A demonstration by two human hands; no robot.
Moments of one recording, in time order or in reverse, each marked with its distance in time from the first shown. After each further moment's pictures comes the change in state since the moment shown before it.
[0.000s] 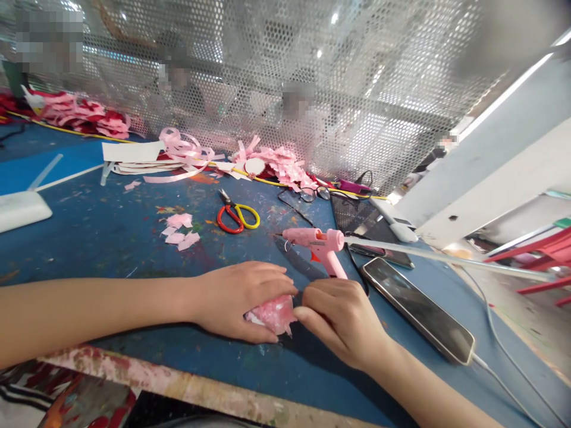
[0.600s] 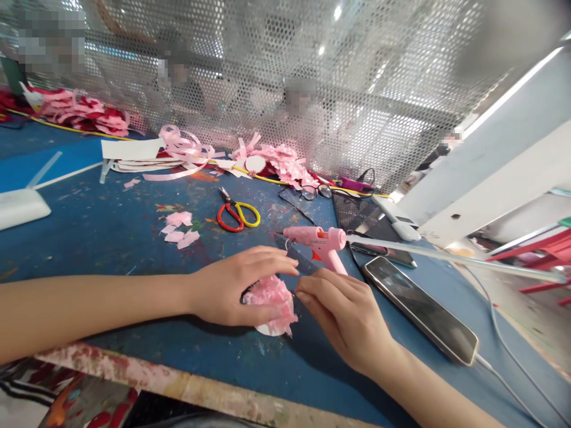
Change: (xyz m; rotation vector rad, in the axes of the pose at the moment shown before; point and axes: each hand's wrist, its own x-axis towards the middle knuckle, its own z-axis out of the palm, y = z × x) left_hand -0.003 0.001 -0.008 -0.134 0.196 -0.030; right_hand 0.000 -0.001 -0.002 -0.055 0.096 0.000
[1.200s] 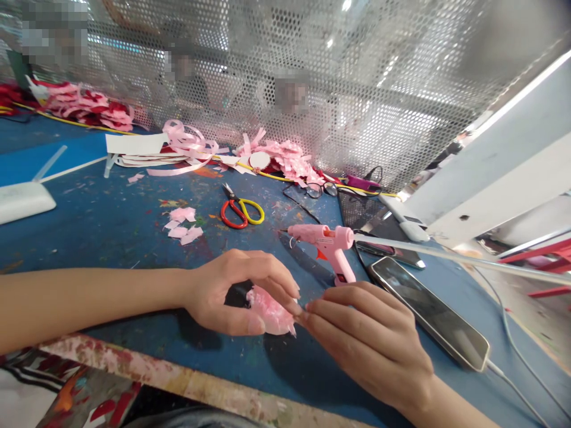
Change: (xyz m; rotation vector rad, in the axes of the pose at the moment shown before) left_hand 0.000 0.001 -0.007 -0.405 0.063 0.236; right_hand -0.001 -0.010 -0.013 -0.054 0.130 -0.293
